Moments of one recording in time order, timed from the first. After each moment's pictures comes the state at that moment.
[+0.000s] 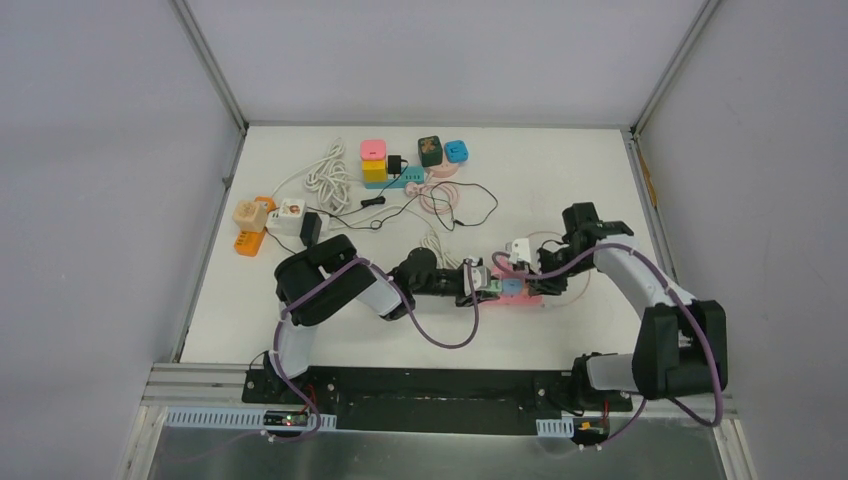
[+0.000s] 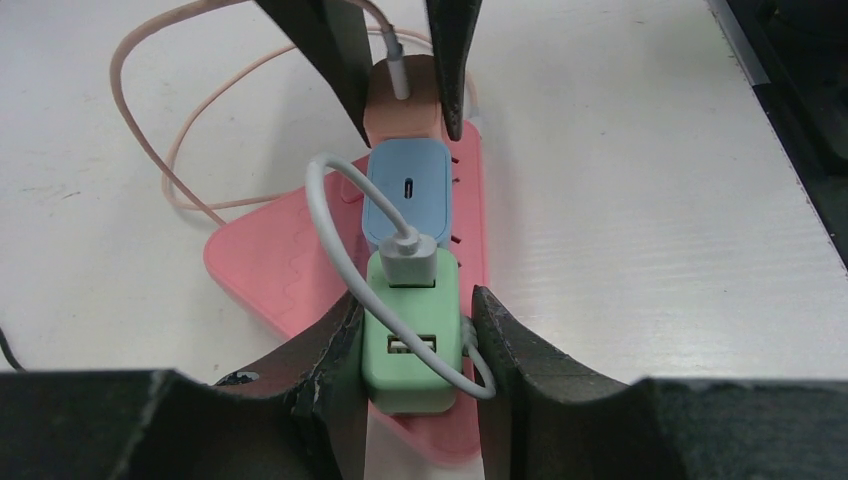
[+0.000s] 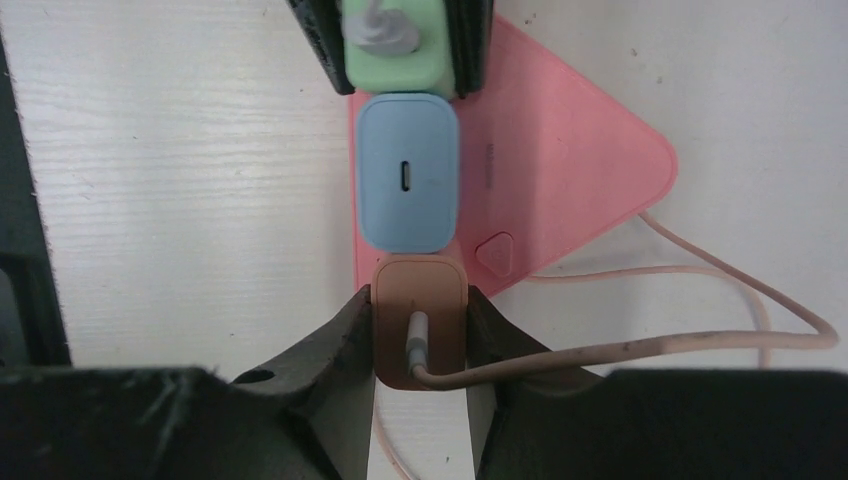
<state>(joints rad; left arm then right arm) -0.96 1.99 0.73 1.23 0.56 0.24 0.15 1.39 0.88 -0.99 -0.63 -1.43</state>
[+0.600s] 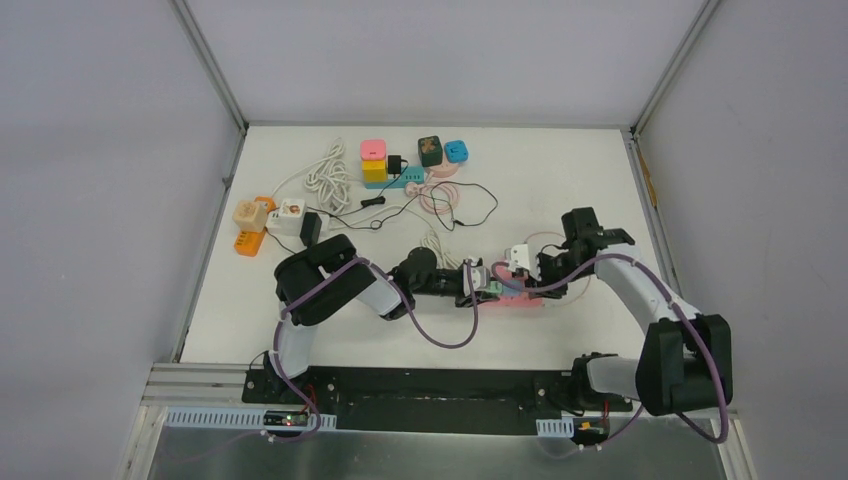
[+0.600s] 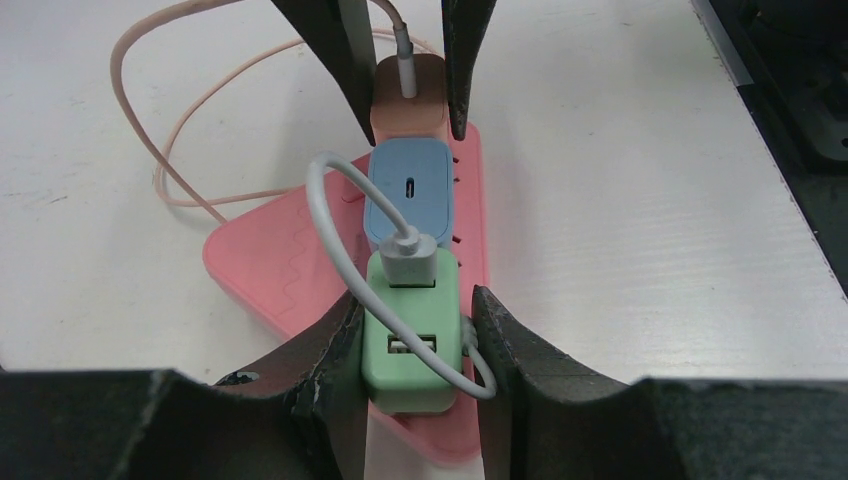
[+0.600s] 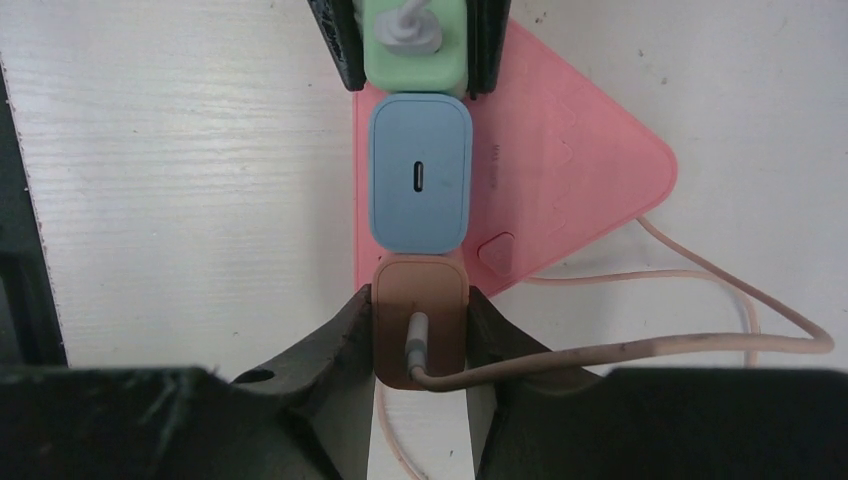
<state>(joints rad) -0.95 1.99 0.73 1.22 0.57 0.24 0.18 1.30 0.82 -0.95 -0.60 -1.44</state>
